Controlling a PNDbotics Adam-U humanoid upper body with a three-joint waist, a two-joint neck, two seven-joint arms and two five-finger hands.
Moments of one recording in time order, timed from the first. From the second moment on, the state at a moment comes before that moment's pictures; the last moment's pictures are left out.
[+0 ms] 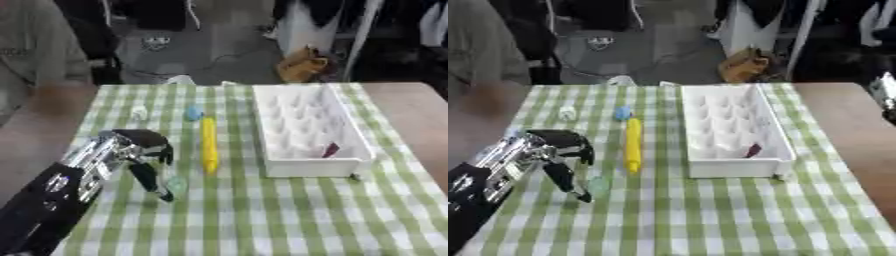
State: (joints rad) left arm -0.37 0.47 -0.29 -1.44 -0.99 -0.04 -0.73; right arm -0.33 -0.49 0.05 -1.83 0.17 -0.13 0.07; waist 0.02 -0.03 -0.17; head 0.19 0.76
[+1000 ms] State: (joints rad) left arm -0.38 0.44 -0.31 -1.39 -0.98 -0.04 -0.71; right arm -0.34 -0.49 0.05 -1.83 0.17 -0.13 0.07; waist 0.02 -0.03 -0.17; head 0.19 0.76
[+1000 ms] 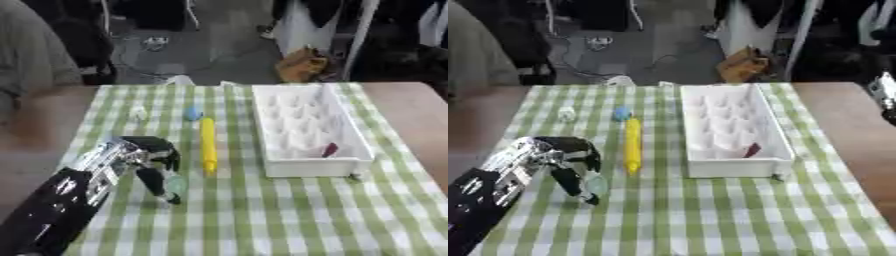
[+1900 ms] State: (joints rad) left arm -0.38 0.41 -0.31 -1.35 -1.01 -0.03 -0.65; right arm -0.34 -0.49 0.05 -1.83 0.17 -0.13 0.07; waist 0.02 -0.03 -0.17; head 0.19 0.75
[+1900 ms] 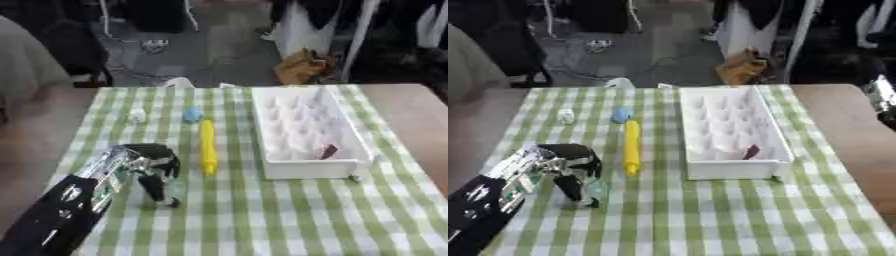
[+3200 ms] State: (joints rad) left arm -0.40 0.38 -0.32 -1.30 -1.04 -0.02 -0.60; right arm -0.34 -0.49 0.05 -1.83 0.17 -0.13 0.07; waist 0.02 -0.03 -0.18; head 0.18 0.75
